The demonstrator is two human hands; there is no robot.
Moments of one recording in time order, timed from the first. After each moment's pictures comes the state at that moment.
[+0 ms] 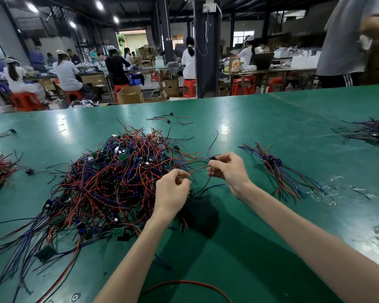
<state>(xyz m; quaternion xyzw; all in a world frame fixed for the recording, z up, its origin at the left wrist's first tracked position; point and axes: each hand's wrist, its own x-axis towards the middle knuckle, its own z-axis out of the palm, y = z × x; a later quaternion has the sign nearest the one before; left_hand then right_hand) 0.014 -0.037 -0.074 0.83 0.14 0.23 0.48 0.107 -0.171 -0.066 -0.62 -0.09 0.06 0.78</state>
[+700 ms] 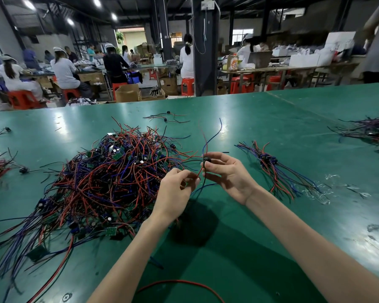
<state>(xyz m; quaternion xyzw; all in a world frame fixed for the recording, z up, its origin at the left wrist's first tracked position) 0.010 -0.050 -0.076 0.88 0.00 0.27 0.39 0.078 -0.194 -0.048 -0.49 -0.17 0.22 0.82</state>
